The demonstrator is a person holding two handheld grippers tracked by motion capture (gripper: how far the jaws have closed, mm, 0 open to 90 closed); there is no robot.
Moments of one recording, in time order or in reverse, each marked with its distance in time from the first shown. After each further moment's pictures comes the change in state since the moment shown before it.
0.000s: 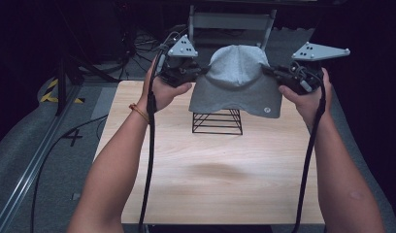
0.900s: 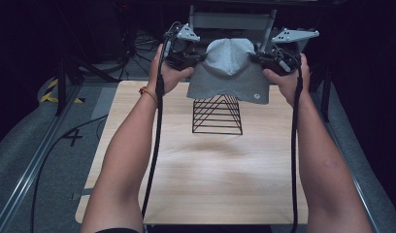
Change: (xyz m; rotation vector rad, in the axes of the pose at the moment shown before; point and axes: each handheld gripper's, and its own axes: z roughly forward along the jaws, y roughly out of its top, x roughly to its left) left arm 0.045 -0.011 0.047 0.086 0.063 -0.078; right arm -0.032 -0.001 0.070 0.057 0.009 0.036
